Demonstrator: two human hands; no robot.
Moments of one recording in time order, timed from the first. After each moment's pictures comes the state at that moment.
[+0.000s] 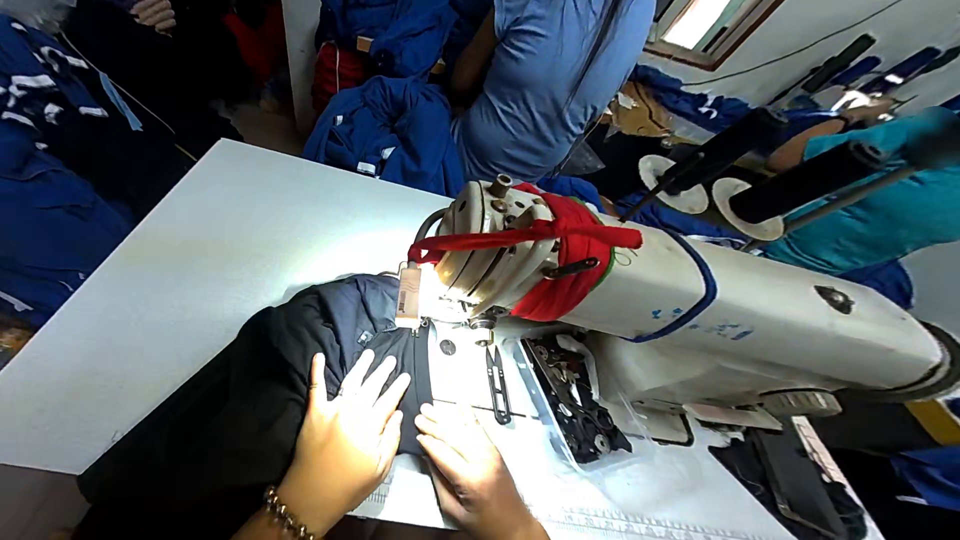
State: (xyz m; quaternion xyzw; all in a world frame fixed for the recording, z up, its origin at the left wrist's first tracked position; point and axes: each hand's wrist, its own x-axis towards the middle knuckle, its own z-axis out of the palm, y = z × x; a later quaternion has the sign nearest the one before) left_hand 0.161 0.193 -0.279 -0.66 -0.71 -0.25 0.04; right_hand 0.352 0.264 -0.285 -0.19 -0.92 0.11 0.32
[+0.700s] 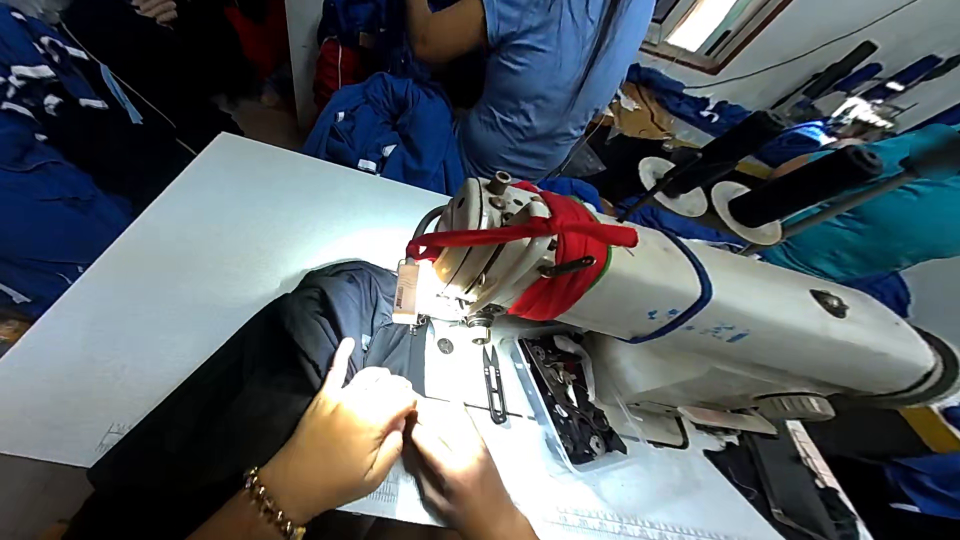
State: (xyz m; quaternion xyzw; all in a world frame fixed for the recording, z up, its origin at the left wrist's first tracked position) left_hand 0.148 0.194 -0.255 -0.74 -0.60 -0.32 -0.01; right_hand 0.335 0.263 -0.277 -0.19 -0.92 0.11 0.33
